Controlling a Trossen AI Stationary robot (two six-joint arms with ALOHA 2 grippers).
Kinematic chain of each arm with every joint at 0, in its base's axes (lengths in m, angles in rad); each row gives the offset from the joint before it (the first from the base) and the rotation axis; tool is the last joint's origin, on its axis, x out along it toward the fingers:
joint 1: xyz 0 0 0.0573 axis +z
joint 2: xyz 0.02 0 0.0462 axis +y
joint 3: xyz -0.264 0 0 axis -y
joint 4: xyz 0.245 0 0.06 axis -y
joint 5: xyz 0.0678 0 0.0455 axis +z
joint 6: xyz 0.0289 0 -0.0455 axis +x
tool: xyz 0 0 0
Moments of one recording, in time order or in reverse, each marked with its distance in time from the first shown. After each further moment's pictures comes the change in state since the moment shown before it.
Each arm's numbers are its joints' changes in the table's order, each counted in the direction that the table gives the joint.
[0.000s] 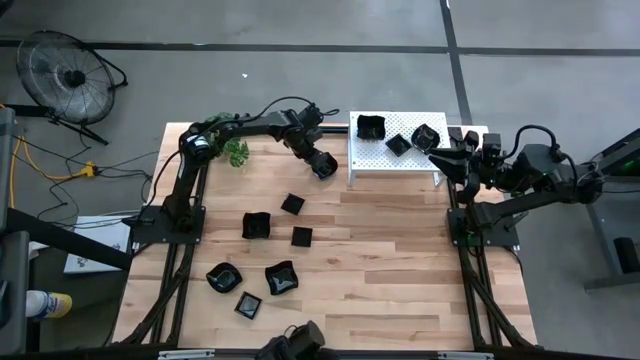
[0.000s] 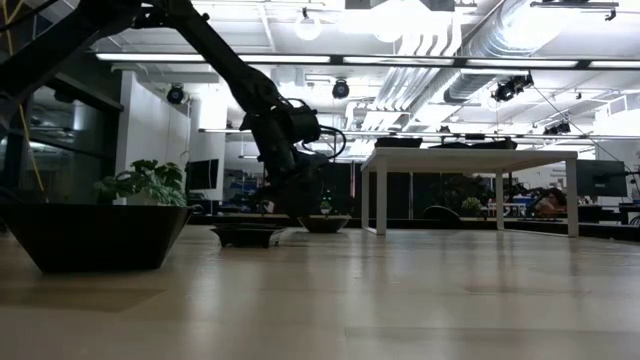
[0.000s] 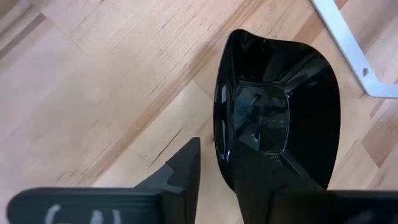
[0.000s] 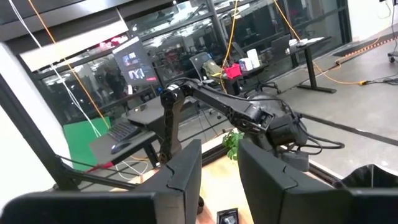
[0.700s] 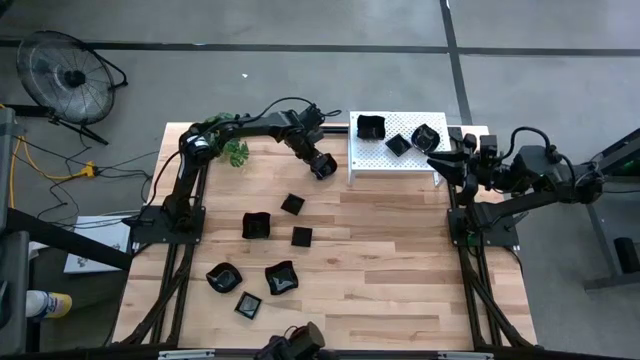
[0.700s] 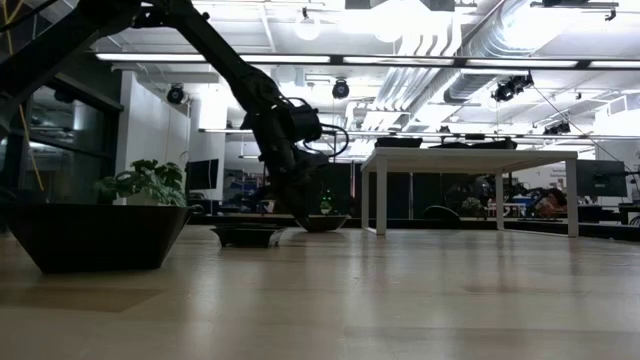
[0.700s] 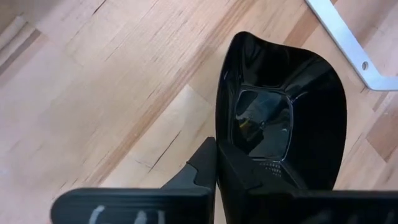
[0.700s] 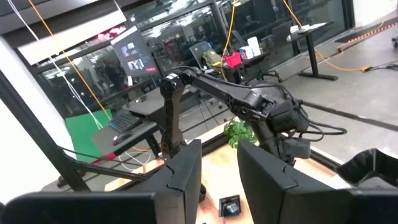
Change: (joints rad) left arm -0.007 0.000 0.000 0.004 0.026 0.055; right arm 0.000 0.000 0.000 -0.051 0.016 0.049
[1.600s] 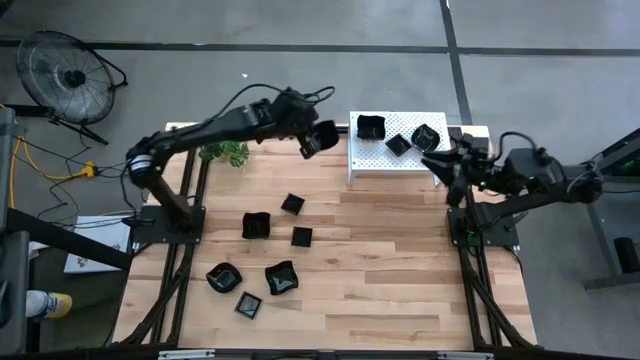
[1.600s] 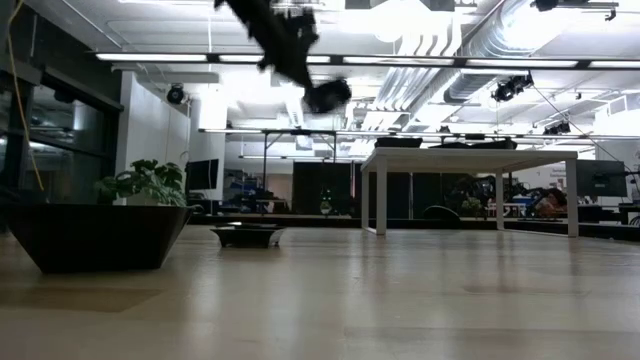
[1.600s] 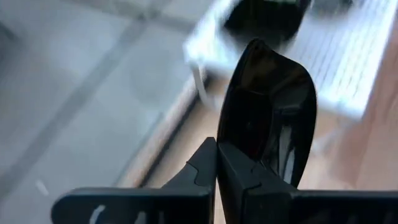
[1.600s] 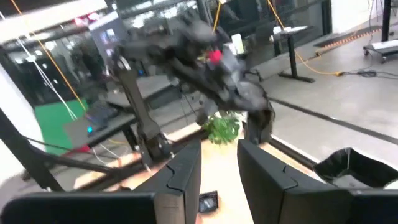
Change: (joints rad) left arm -0.188 -0.488 0.000 0.035 0.487 0.277; right arm 0.000 0.047 -0.013 0.001 -0.061 -0.050
